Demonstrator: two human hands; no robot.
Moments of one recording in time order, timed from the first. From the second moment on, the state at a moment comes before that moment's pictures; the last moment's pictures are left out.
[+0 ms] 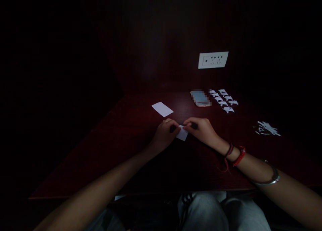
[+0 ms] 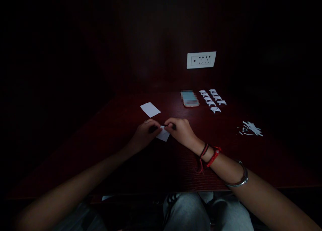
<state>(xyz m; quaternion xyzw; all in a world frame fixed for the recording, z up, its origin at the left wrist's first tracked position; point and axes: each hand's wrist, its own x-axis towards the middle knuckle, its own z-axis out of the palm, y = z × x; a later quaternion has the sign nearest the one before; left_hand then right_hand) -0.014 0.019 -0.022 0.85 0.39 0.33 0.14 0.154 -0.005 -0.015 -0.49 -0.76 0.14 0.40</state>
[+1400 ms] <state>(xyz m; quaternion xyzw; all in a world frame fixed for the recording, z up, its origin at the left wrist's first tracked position) -0.013 0.006 -0.005 0.88 0.34 0.30 0.15 0.155 -0.011 0.002 -0.42 -0.82 0.09 0.37</state>
